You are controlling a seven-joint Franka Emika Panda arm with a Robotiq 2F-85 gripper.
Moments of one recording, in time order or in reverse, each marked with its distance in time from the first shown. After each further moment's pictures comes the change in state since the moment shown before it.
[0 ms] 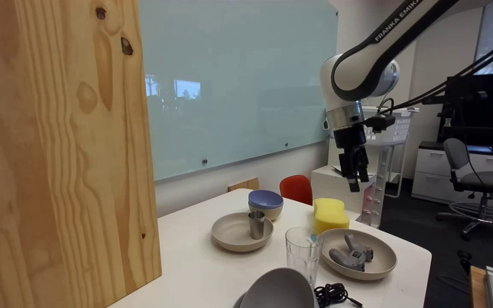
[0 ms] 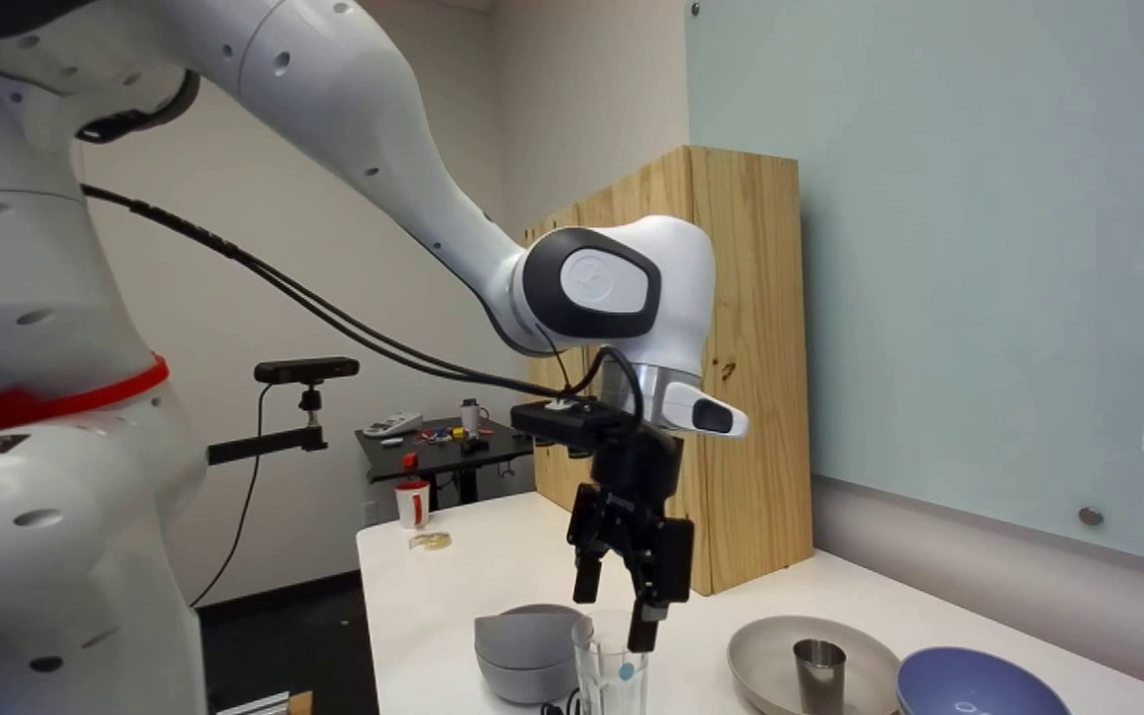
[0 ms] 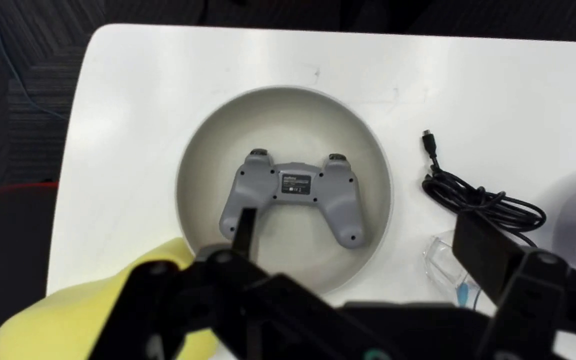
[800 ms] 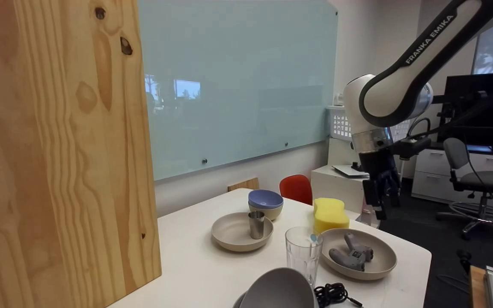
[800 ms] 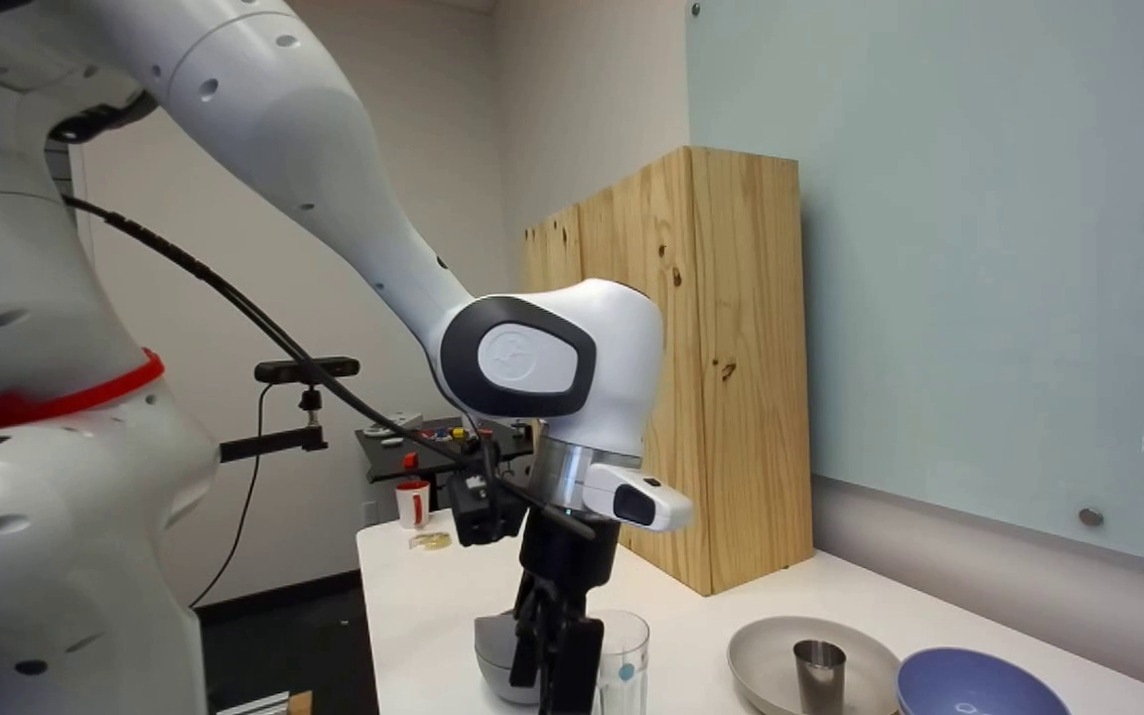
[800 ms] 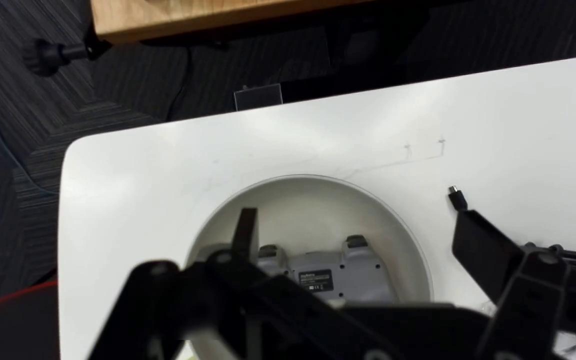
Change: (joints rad) arm -0.098 -0.075 0.022 -0.235 -0.030 0.130 0.161
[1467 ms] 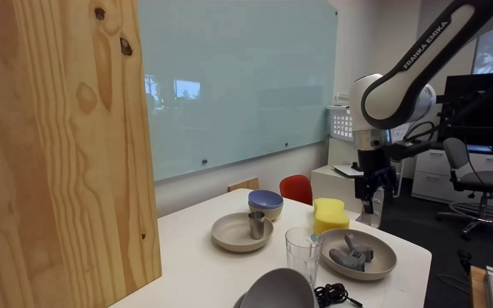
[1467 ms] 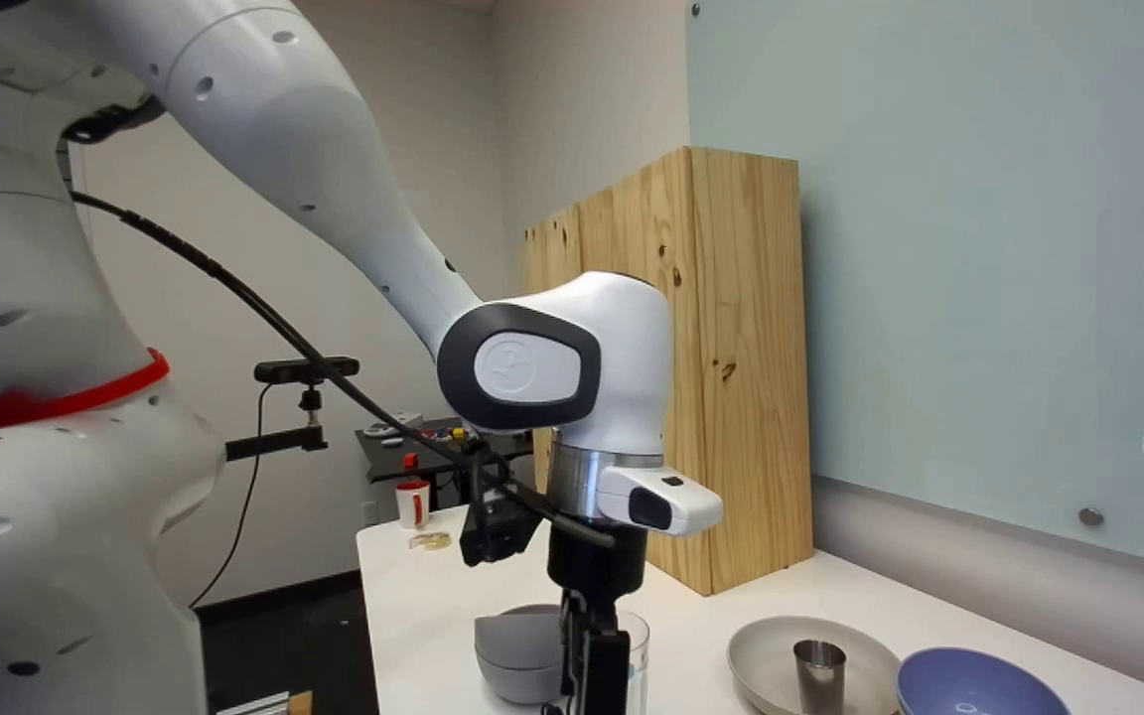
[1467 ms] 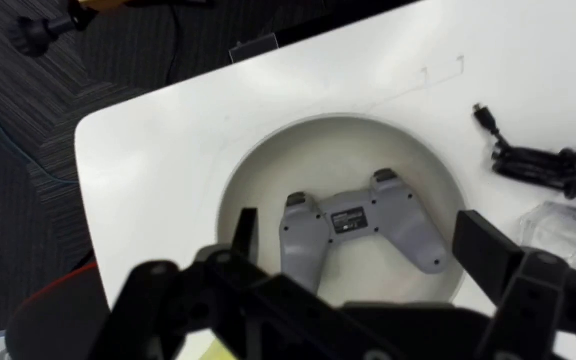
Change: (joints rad) arm -0.055 0.027 -0.014 0.004 0.004 0.150 0.095
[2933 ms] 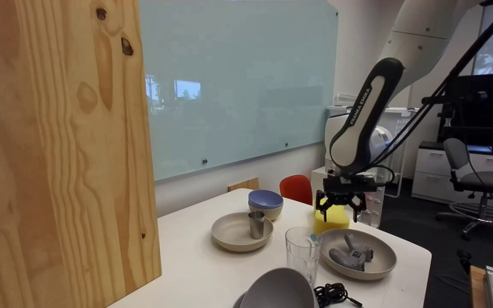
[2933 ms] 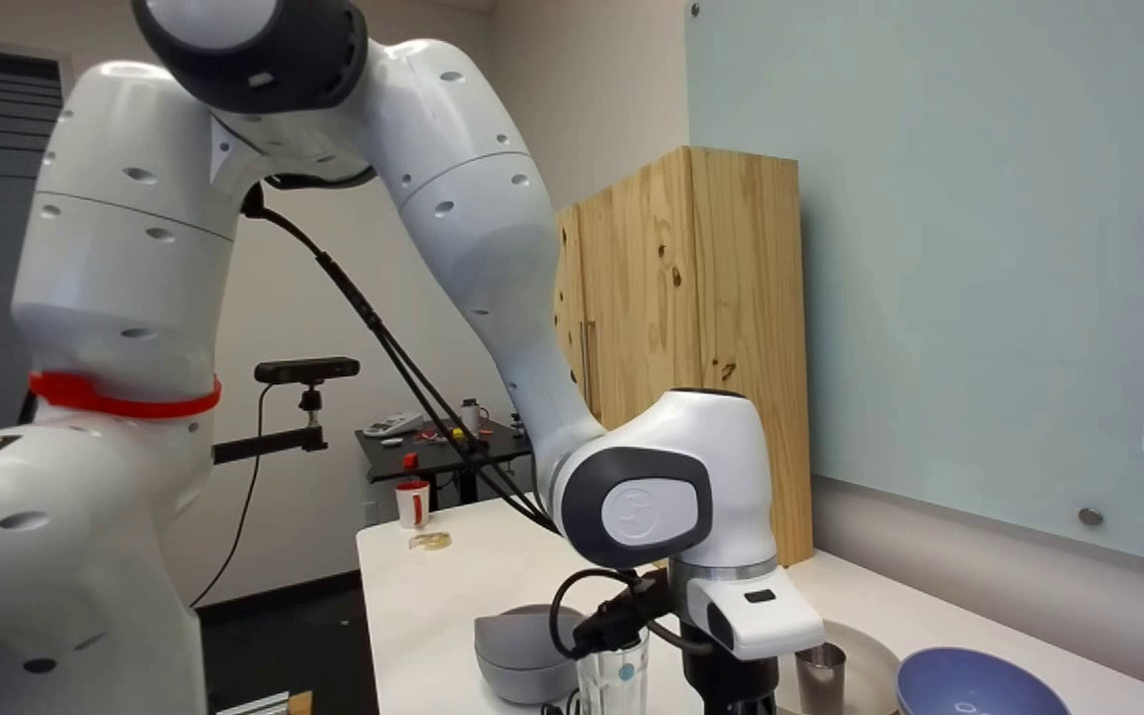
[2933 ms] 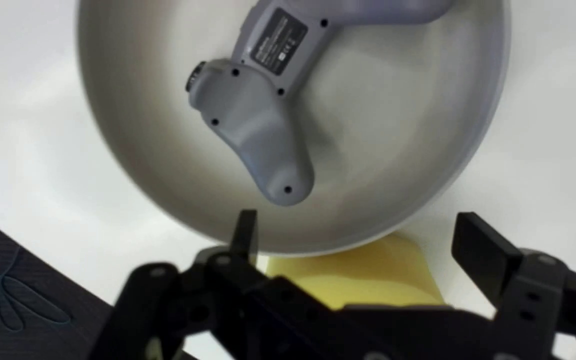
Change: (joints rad) arm 0.110 0.505 -0.092 0.231 0.049 0.439 0.711
